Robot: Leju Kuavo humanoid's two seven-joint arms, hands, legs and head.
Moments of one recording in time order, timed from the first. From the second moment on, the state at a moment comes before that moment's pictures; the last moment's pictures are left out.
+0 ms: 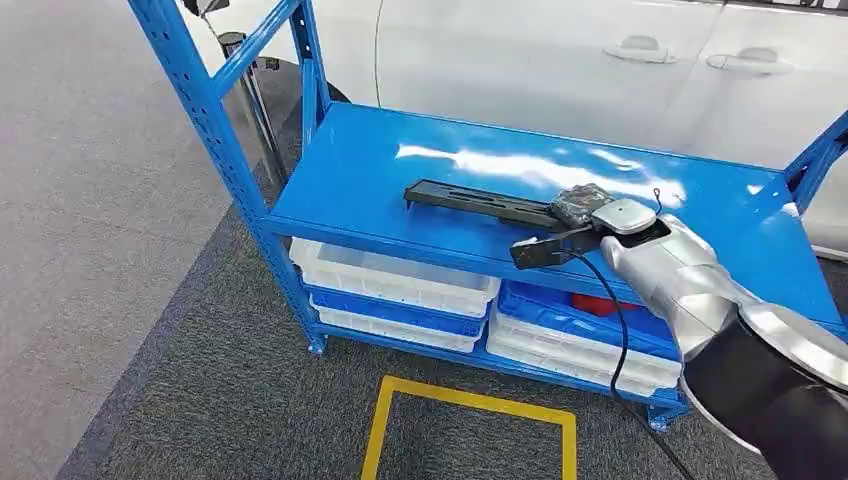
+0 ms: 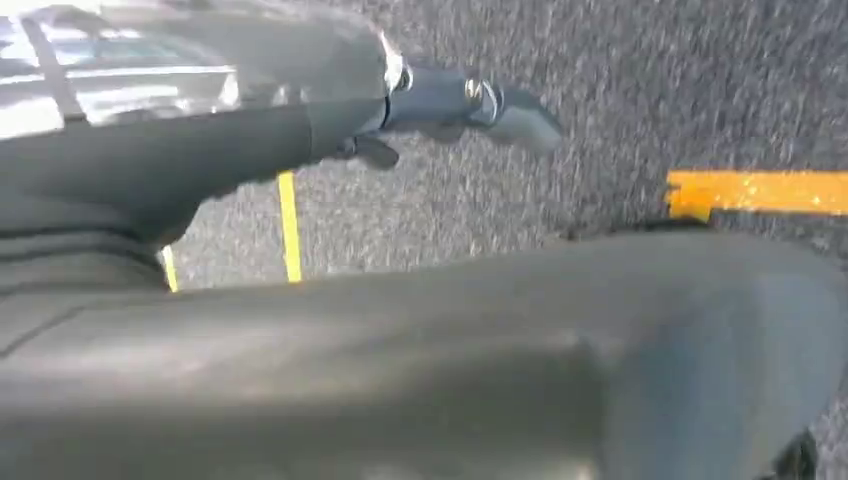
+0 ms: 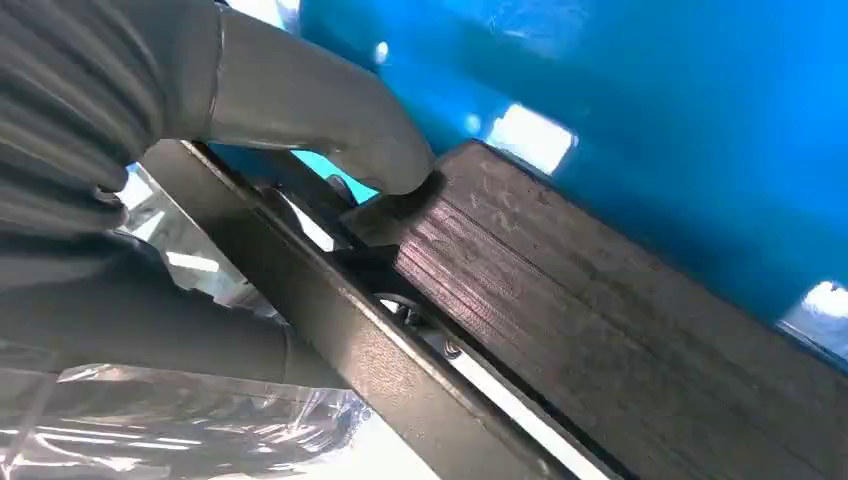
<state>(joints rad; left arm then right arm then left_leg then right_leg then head) -0.13 -0.04 -1.55 -0.13 1.48 0.14 -0.15 -1.17 -0.25 1.17 -0.28 0.92 0.06 -0.19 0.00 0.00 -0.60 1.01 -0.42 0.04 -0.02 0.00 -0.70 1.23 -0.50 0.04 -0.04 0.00</state>
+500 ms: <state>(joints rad) -0.12 -0.04 -1.55 -0.13 1.48 0.14 -0.16 -1.17 -0.28 1.16 -0.29 0.91 0.02 -0.20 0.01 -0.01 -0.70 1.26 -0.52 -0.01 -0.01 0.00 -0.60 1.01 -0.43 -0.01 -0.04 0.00</state>
